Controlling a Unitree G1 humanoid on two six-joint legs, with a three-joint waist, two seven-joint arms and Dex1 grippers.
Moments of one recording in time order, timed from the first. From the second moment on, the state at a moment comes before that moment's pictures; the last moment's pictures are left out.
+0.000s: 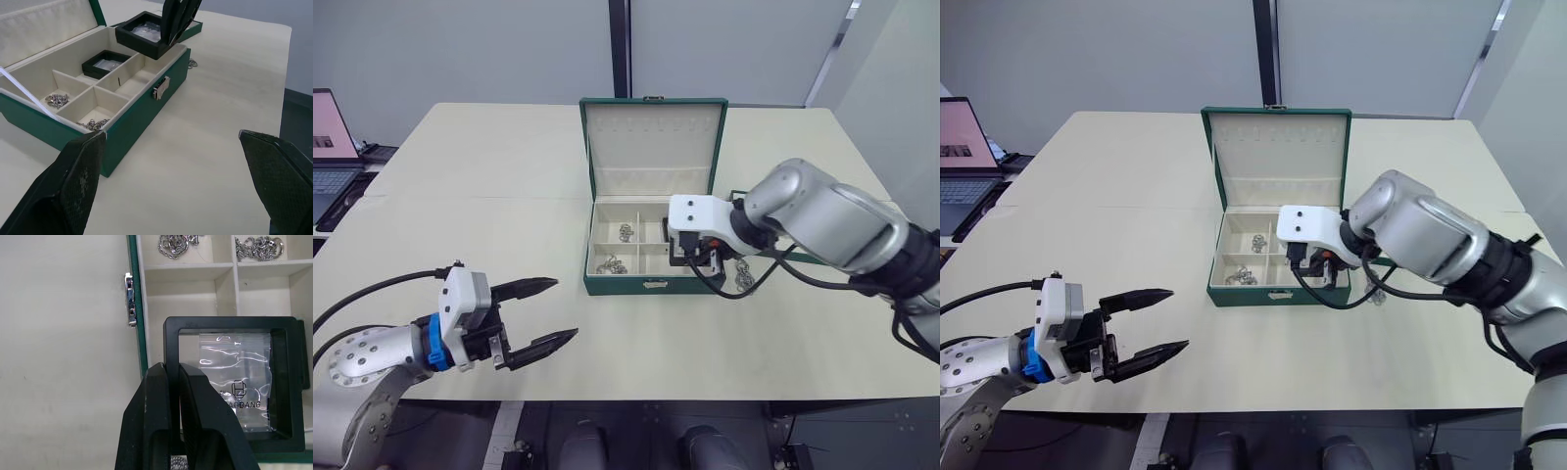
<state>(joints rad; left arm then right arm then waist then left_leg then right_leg) 0.21 0.80 0.36 -0.51 -0.67 0.35 -1.05 -1.28 -0.76 0.85 -0.20 0.24 1.12 1.09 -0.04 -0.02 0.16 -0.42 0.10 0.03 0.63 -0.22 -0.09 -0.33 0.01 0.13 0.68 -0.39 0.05</state>
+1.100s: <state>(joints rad) 0.26 0.79 0.37 -0.55 -0.66 0.31 -1.03 -1.21 -0.65 0.85 -0.04 0.08 1.02 1.20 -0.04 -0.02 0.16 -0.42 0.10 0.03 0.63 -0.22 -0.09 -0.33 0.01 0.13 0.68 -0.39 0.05</state>
